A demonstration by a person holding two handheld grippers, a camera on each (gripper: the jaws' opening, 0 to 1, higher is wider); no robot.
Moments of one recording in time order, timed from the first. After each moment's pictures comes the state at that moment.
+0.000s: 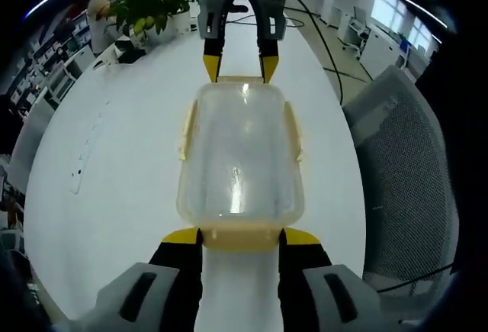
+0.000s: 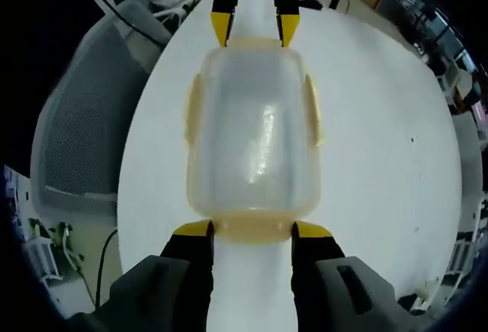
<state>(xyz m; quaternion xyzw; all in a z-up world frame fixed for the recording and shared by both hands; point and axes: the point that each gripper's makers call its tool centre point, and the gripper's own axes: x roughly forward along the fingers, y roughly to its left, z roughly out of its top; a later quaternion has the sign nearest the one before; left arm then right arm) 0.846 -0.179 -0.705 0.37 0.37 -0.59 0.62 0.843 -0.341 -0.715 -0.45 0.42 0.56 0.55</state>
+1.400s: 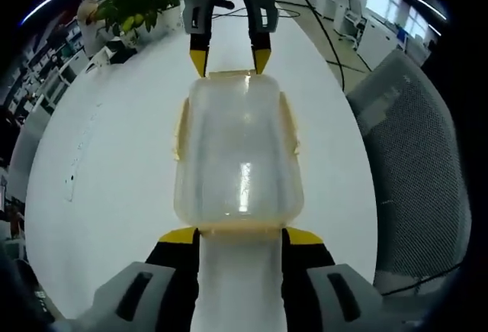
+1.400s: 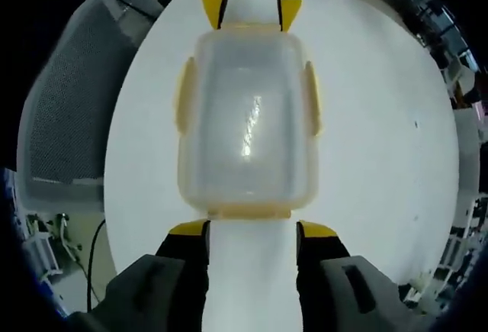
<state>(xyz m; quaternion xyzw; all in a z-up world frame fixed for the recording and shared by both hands) 0.845 -0.185 -0.724 0.39 0.35 -0.59 0.61 0.849 -0.361 -0.731 -0.49 0.44 0.53 0.54</state>
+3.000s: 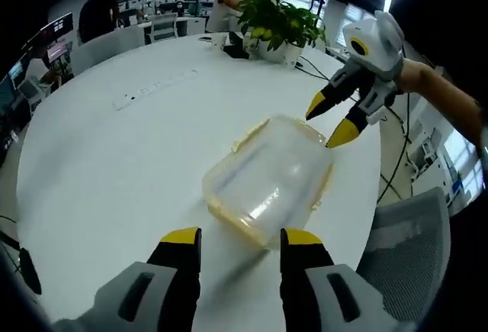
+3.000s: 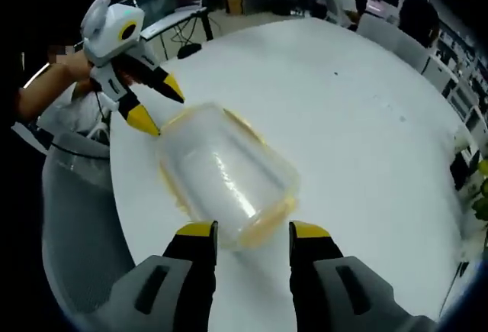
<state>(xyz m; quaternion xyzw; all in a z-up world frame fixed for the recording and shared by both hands) 0.842 -0.175 -0.715 0.12 0.42 -0.40 0.80 0.836 -0.340 -0.713 -0.13 0.46 0.38 0.79</state>
